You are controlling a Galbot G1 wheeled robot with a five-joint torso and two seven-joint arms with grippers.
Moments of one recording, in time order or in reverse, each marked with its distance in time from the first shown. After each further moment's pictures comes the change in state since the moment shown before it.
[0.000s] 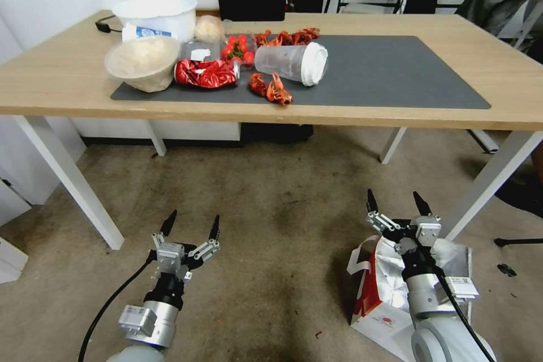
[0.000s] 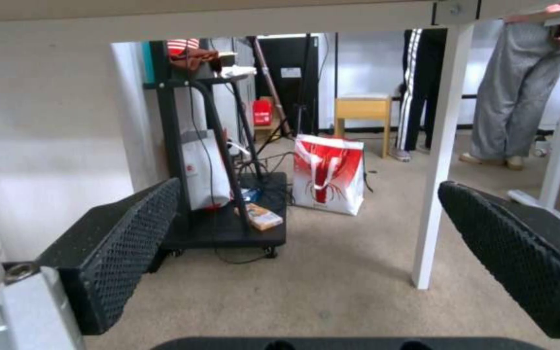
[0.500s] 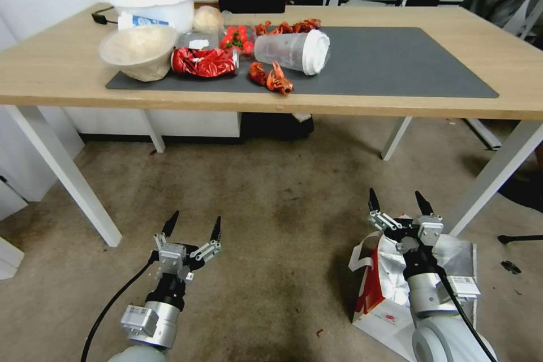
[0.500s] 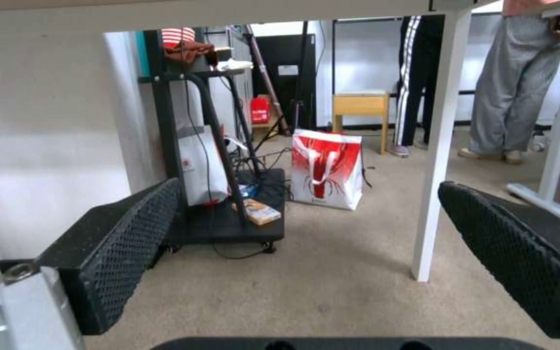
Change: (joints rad) left arm -0.005 0.005 0.001 0.010 0.001 -0.001 0.001; right arm 0.013 0.004 0.002 -0.013 0.007 0.002 0.001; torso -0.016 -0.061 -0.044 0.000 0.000
